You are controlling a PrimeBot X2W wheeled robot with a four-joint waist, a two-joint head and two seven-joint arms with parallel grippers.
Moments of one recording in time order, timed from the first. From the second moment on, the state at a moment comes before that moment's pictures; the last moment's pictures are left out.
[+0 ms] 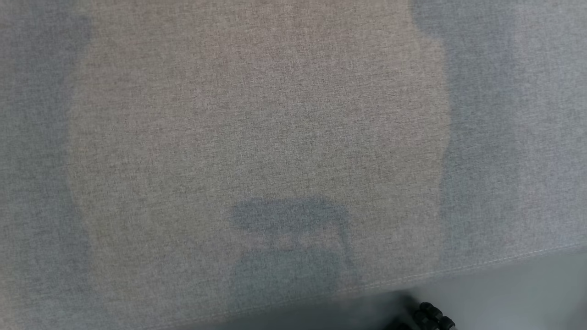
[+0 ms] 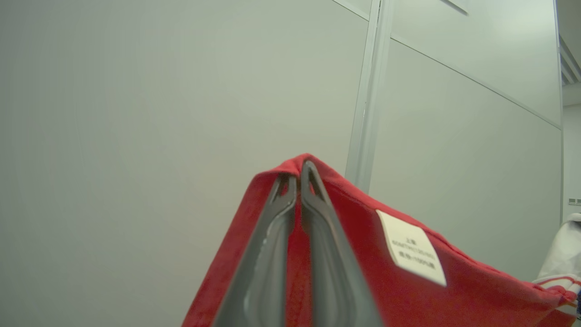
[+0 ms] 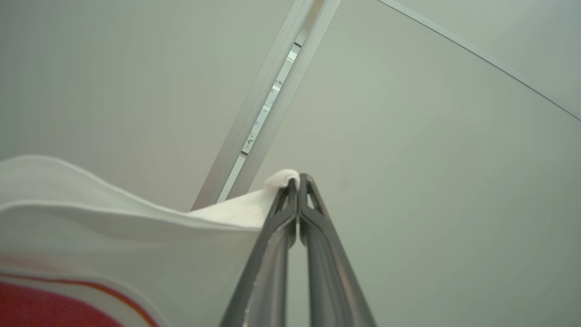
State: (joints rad) left arm -1.58 0.40 -0.28 0.45 -0.75 -0.13 -0.26; right arm -1.73 -0.16 -0.08 0.66 -0.32 0.13 -0.26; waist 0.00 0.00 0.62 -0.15
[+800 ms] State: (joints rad) left arm -0.83 0.32 -0.24 0.28 -0.63 -0.13 -0.26; right arm -1.14 -0.36 0.24 0.60 0.10 0.13 -0.13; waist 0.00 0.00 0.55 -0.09
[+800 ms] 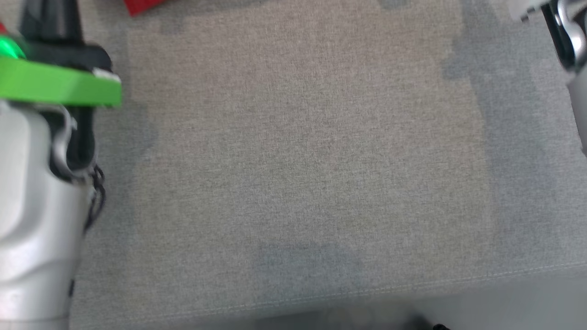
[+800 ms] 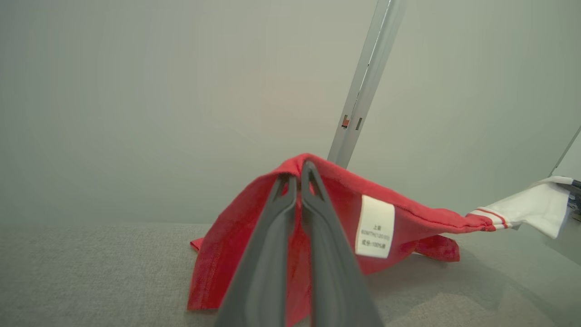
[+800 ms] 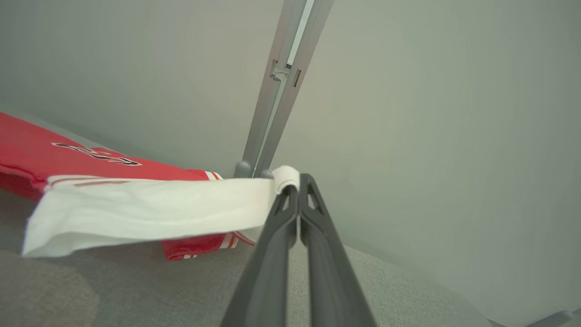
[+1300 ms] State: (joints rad) left arm -0.47 0.27 -0.28 0.31 -0.52 -0.09 -0.26; right arm -0.54 -0.36 0.08 0.21 0.26 0.13 0.36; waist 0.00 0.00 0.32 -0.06
